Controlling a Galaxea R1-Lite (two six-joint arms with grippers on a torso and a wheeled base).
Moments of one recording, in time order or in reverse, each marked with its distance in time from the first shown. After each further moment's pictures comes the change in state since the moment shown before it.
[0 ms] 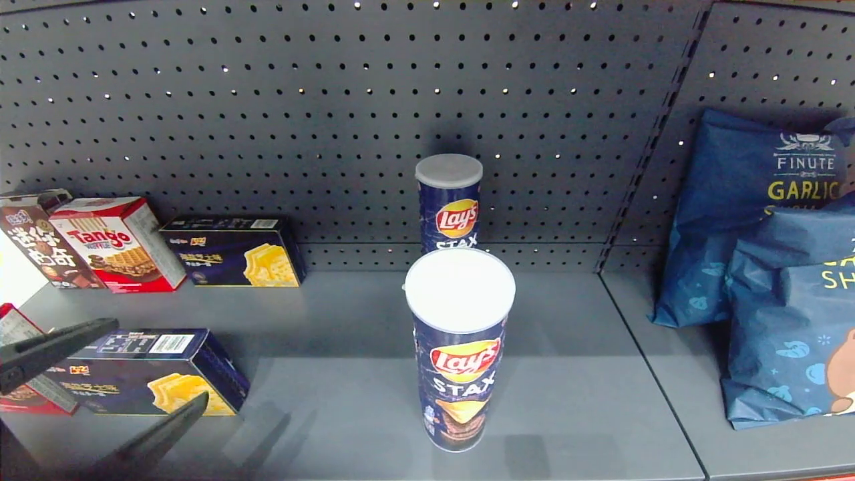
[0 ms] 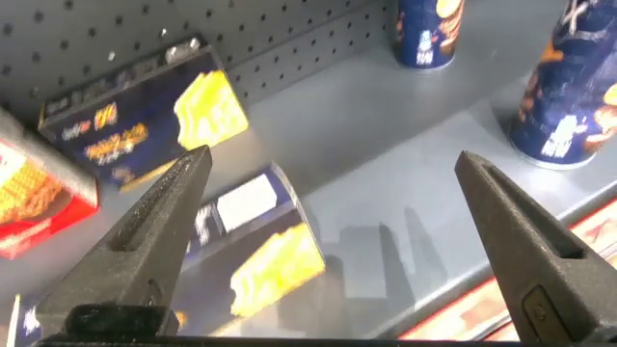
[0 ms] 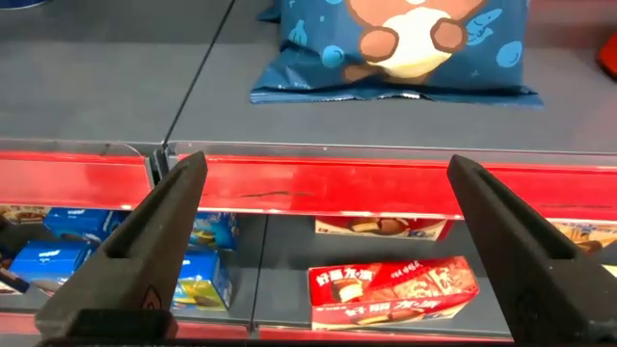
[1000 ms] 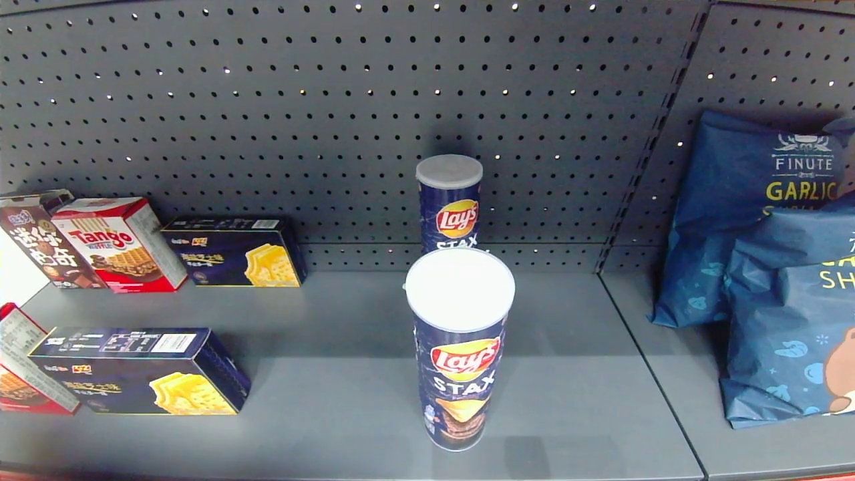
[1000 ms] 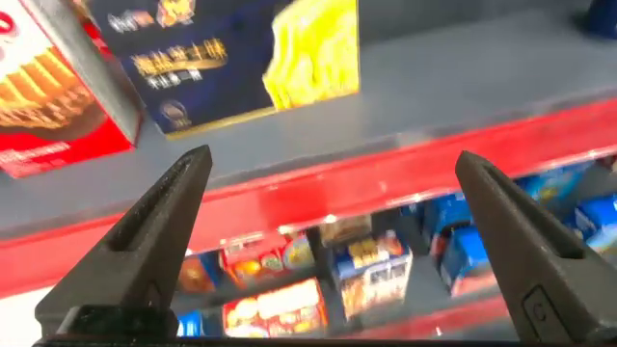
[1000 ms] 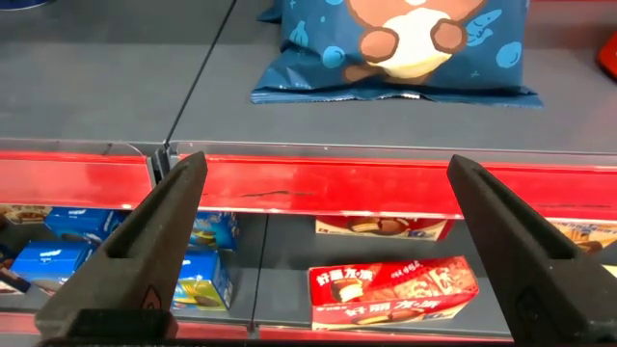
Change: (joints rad) left arm 0.376 -0.776 0.347 0.297 -0.140 -0.111; right arm 0.000 -0.001 0.000 0.000 0.000 0.000
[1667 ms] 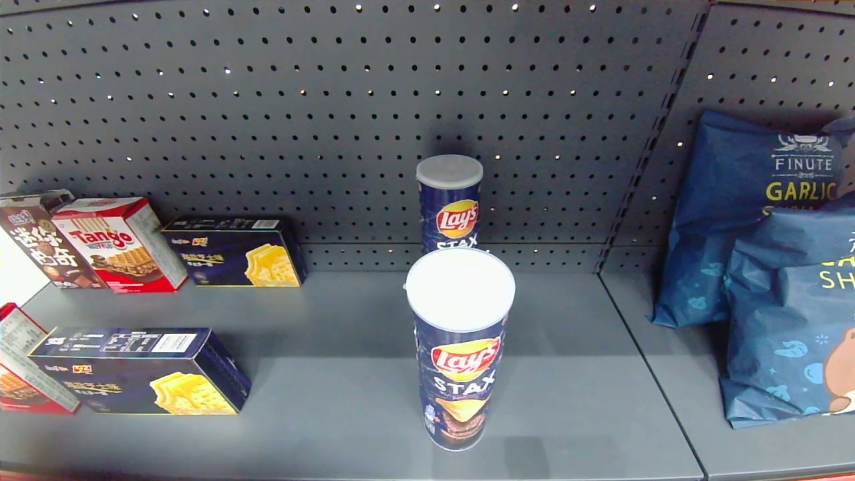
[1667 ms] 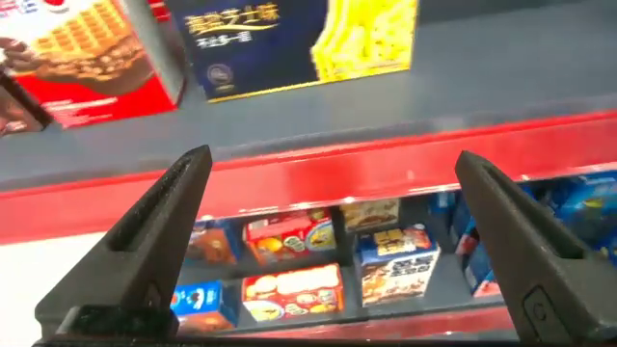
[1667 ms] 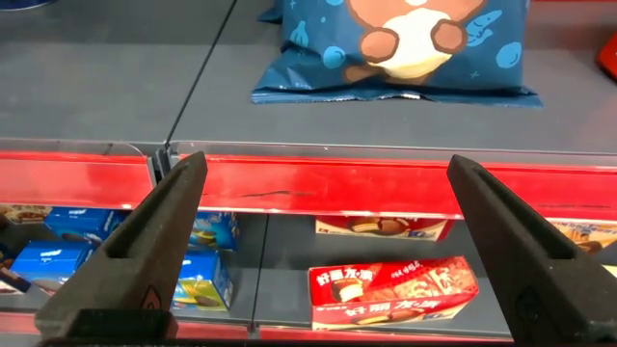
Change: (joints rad) left arm 0.000 -0.031 -0.001 0.068 0.096 0.007; right arm 0.000 0.000 0.000 0.000 0.000 0.000
